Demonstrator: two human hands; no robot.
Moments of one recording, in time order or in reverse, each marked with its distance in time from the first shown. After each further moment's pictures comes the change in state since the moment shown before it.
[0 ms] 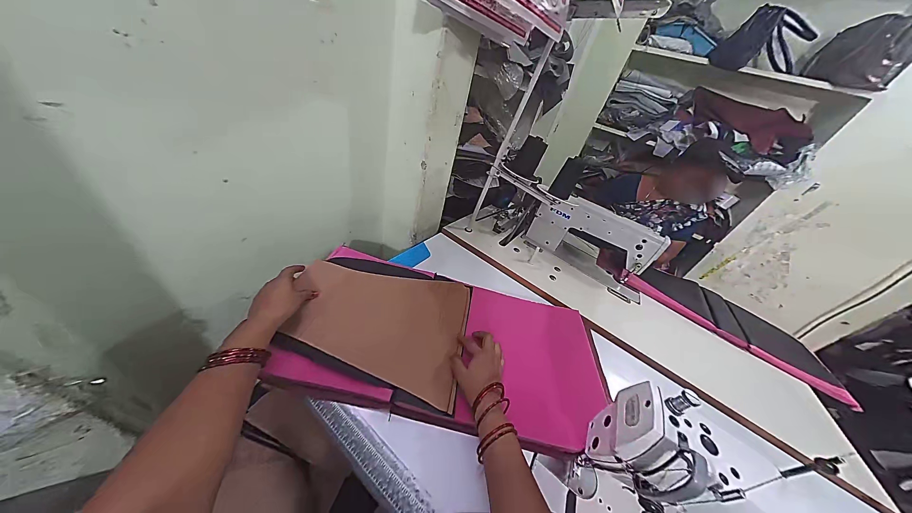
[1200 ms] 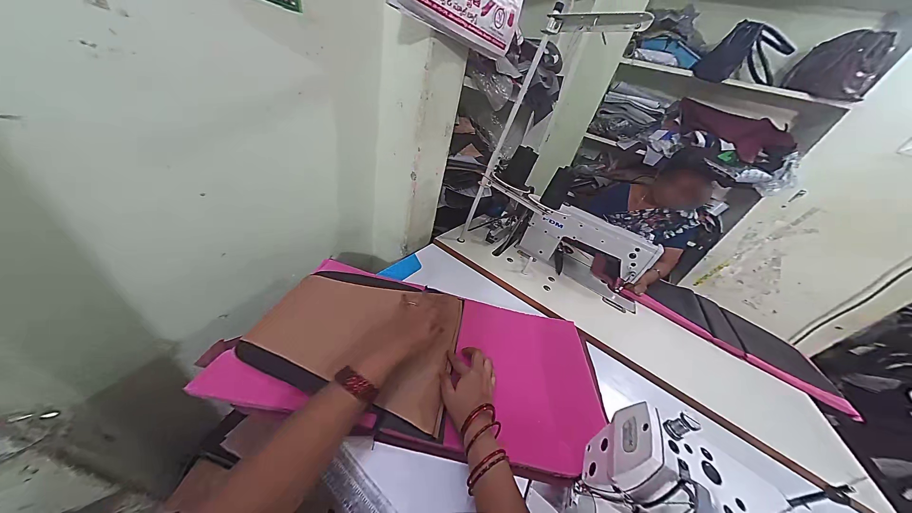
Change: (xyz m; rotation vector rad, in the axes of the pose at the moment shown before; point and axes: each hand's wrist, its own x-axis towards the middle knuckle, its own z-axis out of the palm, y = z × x) left_hand -0.065 0.167 0.132 0.420 -0.349 0.679; right_hand 0.001 -0.004 0.000 -0.084 -0.047 0.006
